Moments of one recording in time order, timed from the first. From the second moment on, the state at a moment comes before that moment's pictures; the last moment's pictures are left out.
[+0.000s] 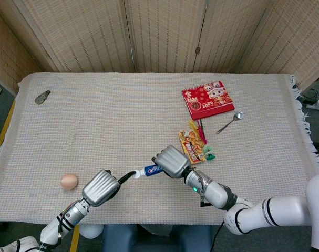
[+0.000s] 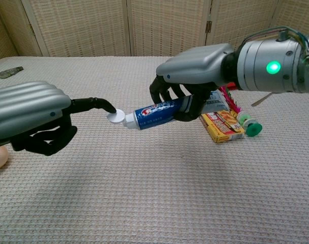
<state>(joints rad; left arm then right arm) -0.53 -1.35 -0.02 -1.79 1.64 1.07 0.46 1.12 -1.31 0.04 -1.88 -0.89 0.88 -0.67</state>
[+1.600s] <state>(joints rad) -0.44 -1.26 -0.12 -1.93 1.52 1.30 -0.26 0.82 -1.58 0.09 -1.64 -1.37 1.01 0.07</state>
